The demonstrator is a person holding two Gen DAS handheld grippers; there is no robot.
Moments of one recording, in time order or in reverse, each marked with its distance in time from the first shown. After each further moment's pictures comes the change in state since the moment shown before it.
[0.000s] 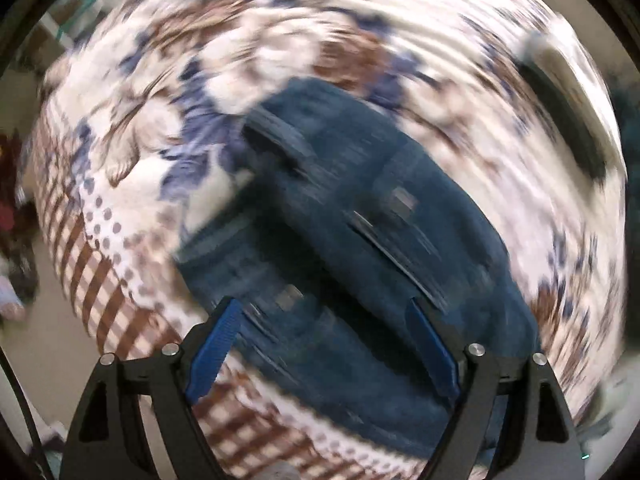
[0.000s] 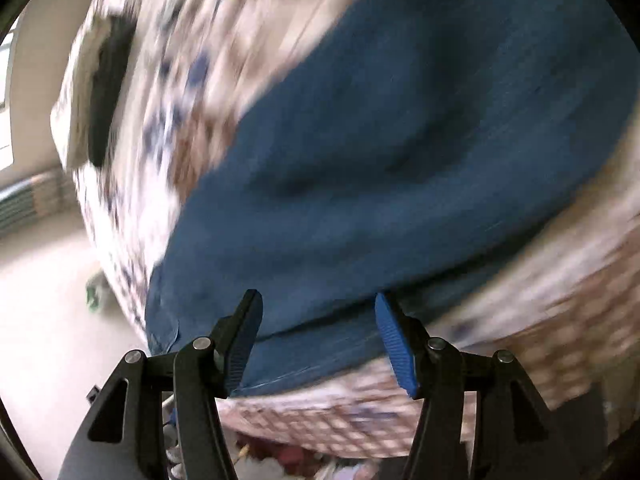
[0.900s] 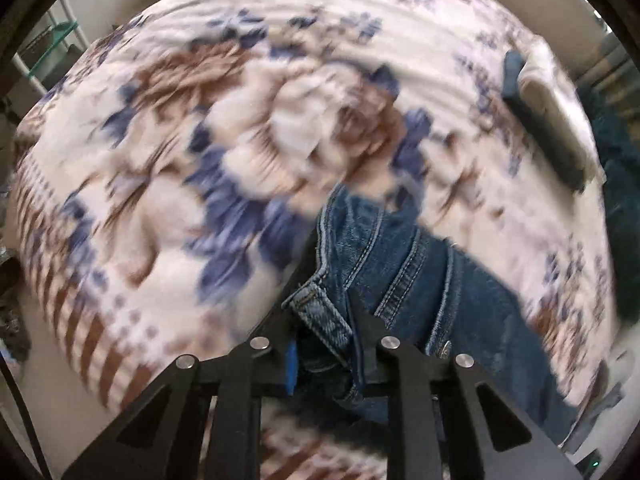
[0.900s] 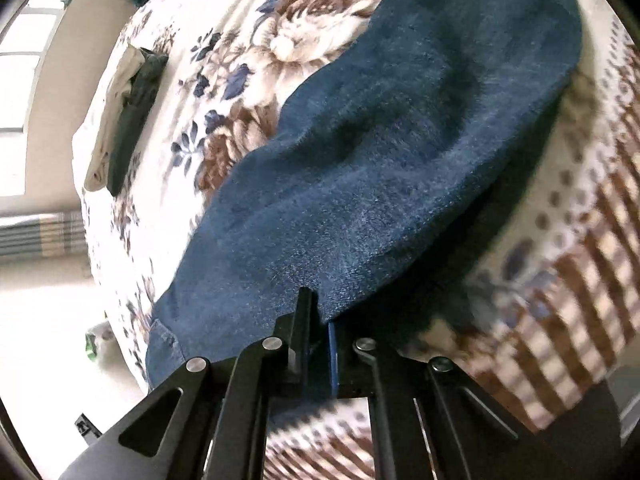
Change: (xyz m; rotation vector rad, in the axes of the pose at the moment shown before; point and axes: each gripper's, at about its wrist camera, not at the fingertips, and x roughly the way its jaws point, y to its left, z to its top) left arm -0.003 0.048 0.043 0.158 -0.087 -0.067; right arm -0.036 -0.009 -0.099 0.033 -0.318 0.001
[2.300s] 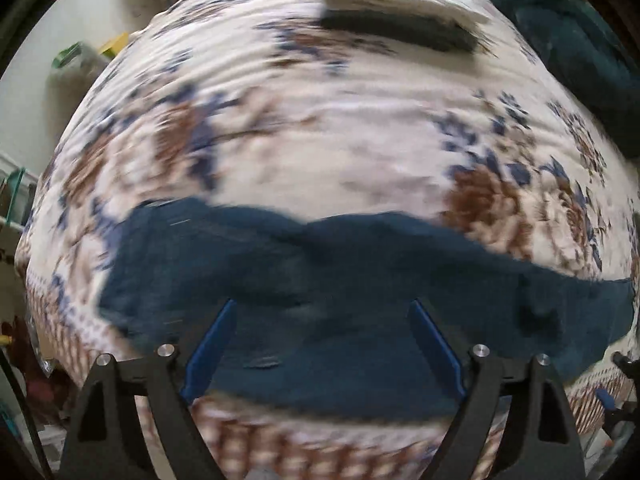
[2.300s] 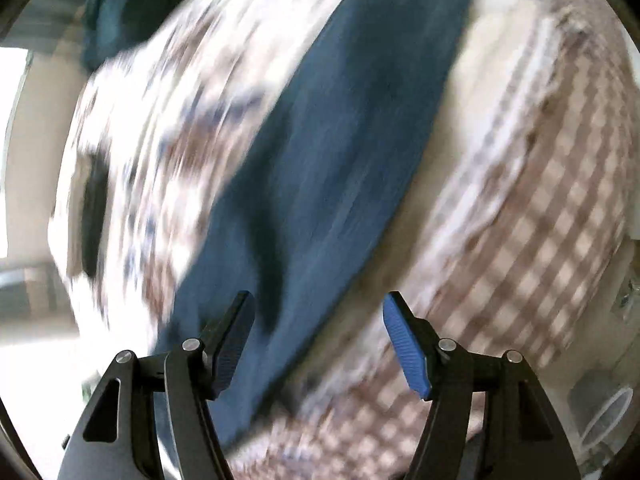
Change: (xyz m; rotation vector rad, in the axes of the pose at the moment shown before) left arm -0.010 -0.198 -0.113 0.469 -0.055 0.091; right arm -0.102 -0.146 0.145 0.159 -0.154 -0.087
